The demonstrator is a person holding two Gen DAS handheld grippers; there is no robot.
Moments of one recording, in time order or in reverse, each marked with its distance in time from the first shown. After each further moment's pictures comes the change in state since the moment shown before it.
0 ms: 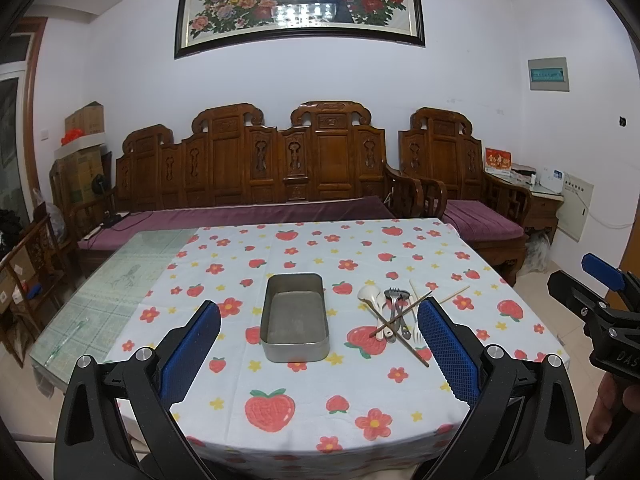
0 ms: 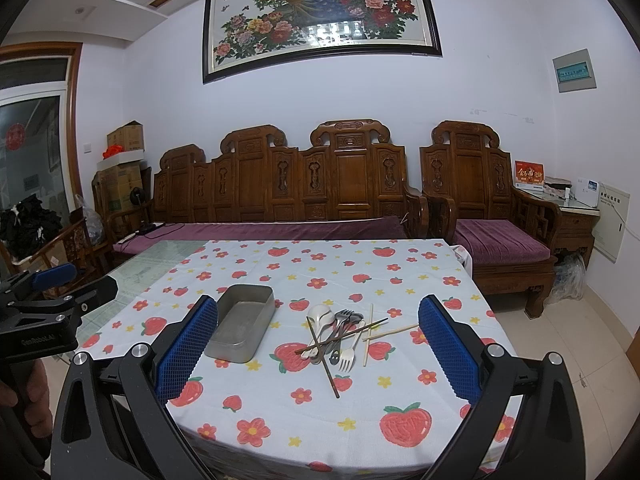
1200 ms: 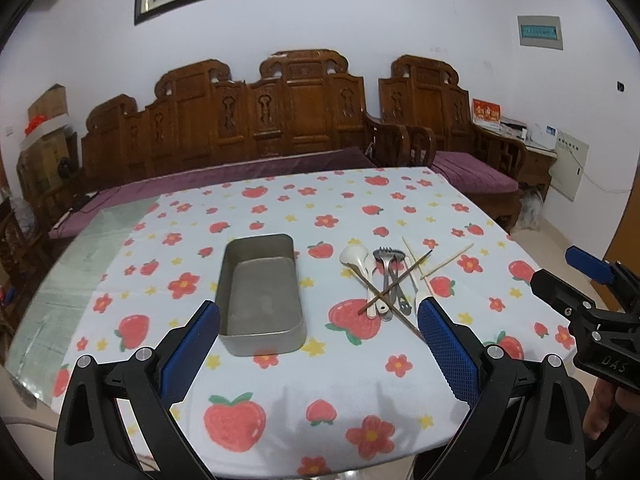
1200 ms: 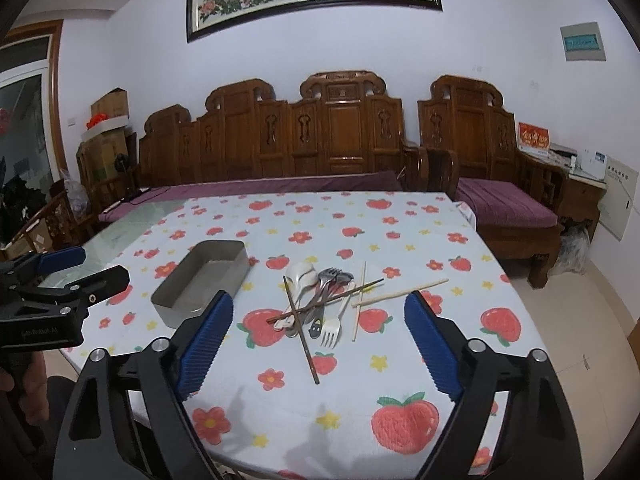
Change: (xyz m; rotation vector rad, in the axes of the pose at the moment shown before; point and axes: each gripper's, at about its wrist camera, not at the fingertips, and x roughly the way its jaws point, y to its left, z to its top) left arm 0.128 -0.026 -0.023 0.055 0.167 -0.075; right arm 0.111 -0.030 -0.046 0.013 0.155 -0.013
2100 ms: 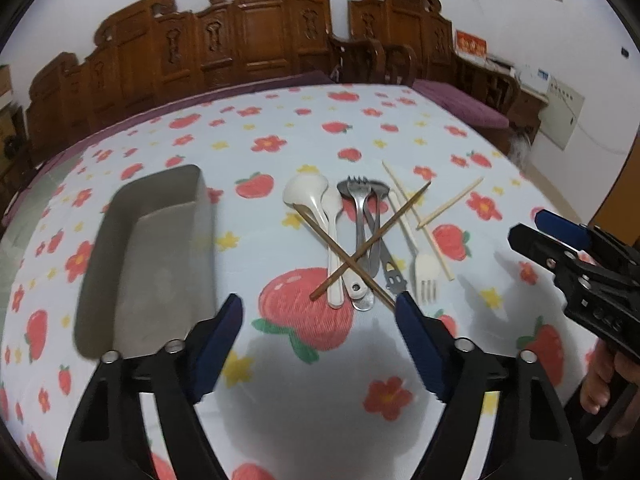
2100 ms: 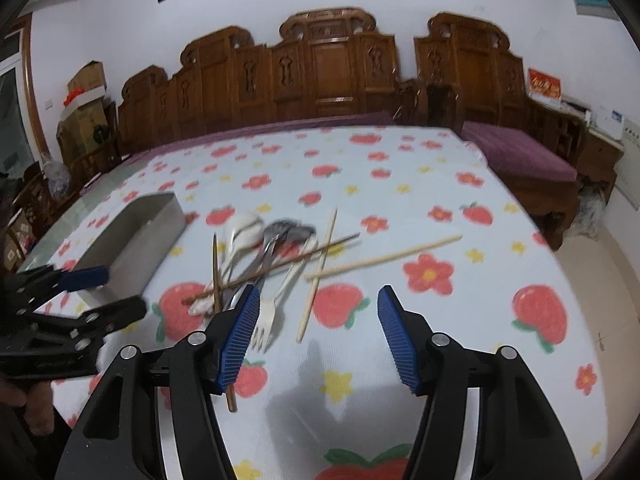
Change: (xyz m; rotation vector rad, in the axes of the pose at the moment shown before) left arm 0.177 -0.045 -0.021 0.060 0.254 -0.112; right arm 0.153 -0.072 -0.030 0.041 0.191 0.020
